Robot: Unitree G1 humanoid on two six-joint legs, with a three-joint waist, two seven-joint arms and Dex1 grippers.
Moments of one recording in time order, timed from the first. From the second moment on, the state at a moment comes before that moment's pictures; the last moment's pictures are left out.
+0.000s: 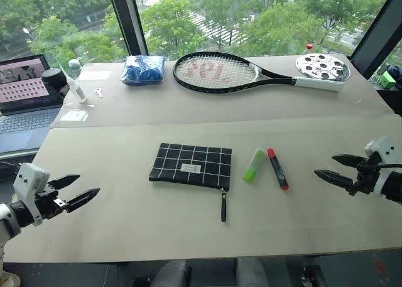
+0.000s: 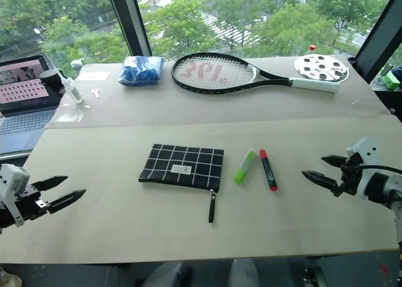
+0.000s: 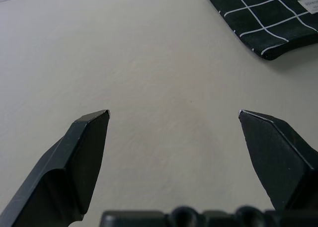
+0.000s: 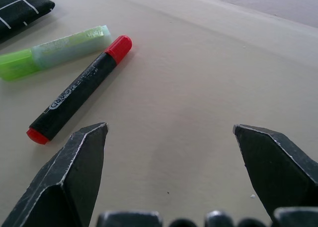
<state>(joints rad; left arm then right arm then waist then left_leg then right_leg) 0.18 0.86 0.53 0.03 -0.52 0.39 -1.04 -0.13 -0.94 -0.35 0.20 0.42 0.36 1.07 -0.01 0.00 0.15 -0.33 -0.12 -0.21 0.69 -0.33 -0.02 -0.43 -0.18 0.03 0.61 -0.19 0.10</state>
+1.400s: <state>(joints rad) -0.20 0.86 0.06 0.27 -0.11 -0.24 -1.15 -0.60 -0.56 0.35 0.04 0.19 0.33 1.10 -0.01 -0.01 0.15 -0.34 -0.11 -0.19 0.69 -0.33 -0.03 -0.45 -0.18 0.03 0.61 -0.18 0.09</state>
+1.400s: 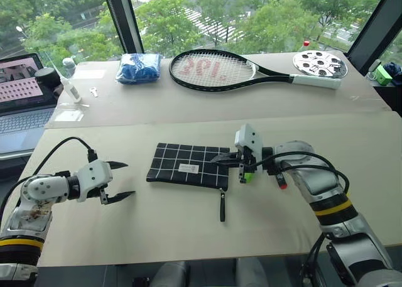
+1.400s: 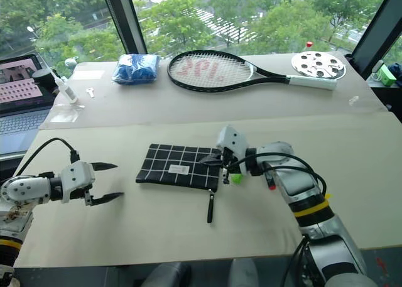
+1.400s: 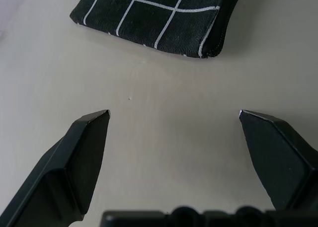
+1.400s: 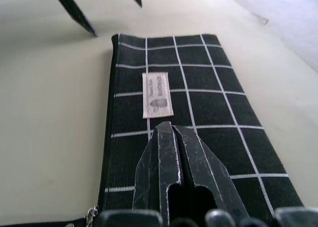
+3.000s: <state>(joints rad) -0.51 0.70 -0.17 0.77 0.09 -0.81 -0.92 -0.58 -0.52 0.43 0.11 -0.06 0.16 1.07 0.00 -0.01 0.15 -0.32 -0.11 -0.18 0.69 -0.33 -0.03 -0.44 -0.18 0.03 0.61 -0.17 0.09</state>
